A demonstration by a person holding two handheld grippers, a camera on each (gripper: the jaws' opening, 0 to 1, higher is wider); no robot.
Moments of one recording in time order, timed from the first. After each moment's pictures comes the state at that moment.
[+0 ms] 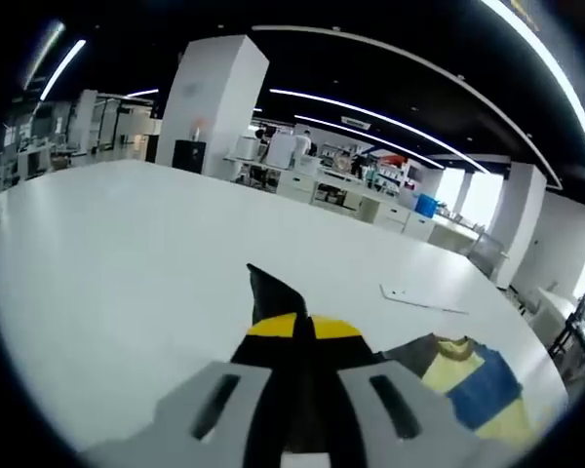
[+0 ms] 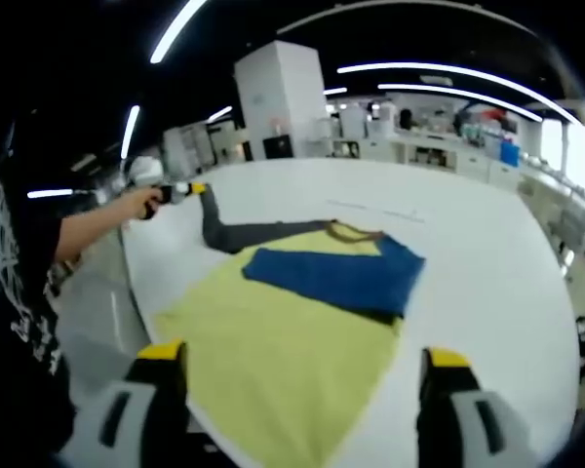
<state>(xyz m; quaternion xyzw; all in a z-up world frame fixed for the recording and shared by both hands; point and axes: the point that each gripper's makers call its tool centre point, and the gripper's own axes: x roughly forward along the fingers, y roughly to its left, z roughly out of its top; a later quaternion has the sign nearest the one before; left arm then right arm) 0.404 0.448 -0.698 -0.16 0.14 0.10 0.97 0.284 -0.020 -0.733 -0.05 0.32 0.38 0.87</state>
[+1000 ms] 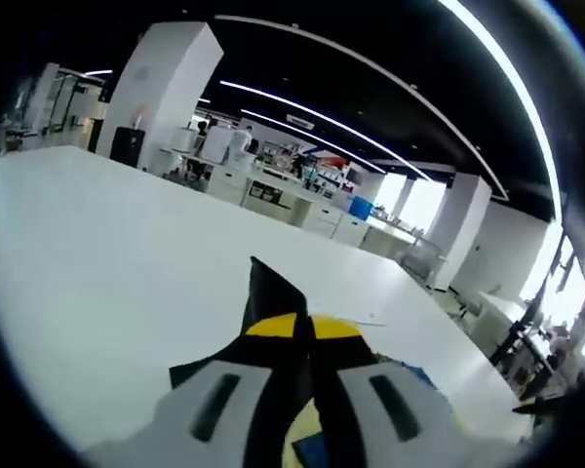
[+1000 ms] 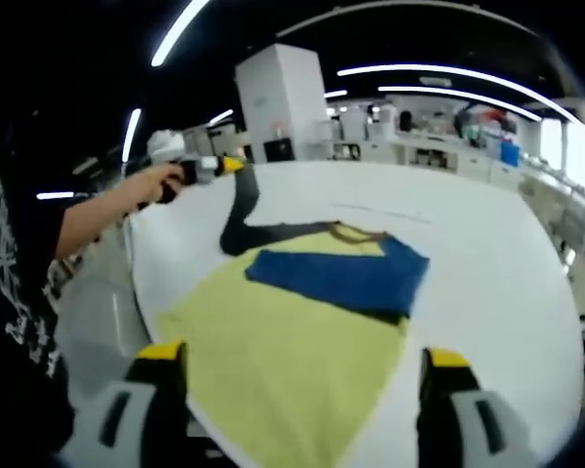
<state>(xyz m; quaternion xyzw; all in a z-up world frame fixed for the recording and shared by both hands) 0.462 0.329 -0.660 -0.20 0.11 -0.04 0.97 0.279 -0.015 -0.733 -0.04 0.31 0.38 0.87</state>
